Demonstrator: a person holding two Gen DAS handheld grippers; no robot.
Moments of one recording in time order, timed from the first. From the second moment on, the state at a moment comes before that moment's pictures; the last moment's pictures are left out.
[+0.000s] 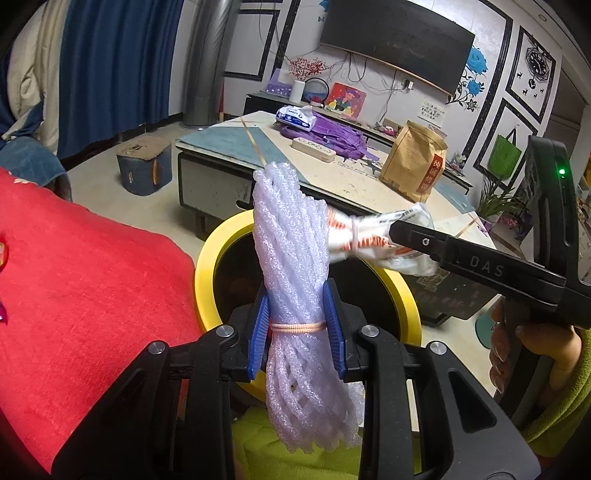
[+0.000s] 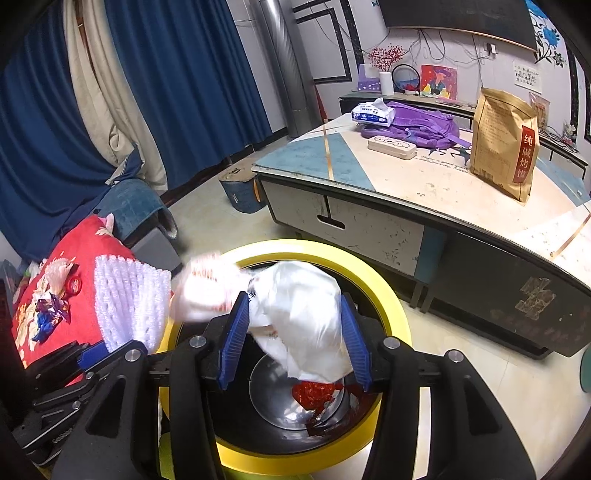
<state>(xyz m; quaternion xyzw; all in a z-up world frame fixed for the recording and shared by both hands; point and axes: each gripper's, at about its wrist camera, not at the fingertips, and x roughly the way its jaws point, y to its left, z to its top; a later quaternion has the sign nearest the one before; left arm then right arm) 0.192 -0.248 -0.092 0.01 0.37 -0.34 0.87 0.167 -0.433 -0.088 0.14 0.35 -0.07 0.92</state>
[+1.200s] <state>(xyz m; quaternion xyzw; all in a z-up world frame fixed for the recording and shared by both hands) 0.188 -0.183 -0.053 -0.04 0.34 -0.25 0.91 0.147 -0.396 -0.055 0.10 0.27 -0.05 0.96</state>
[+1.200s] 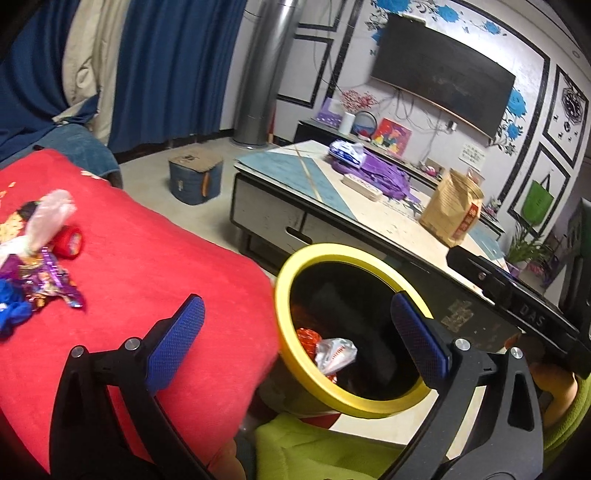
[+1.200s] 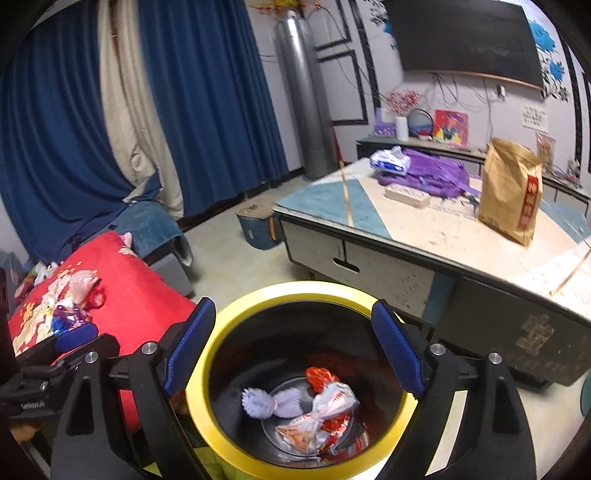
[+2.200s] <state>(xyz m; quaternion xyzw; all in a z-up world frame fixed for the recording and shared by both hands) 0.175 -0.078 -0.017 -0.08 0.27 -0.12 0.95 0.139 -0.290 -0.031 0.03 0.24 0.09 0.97</state>
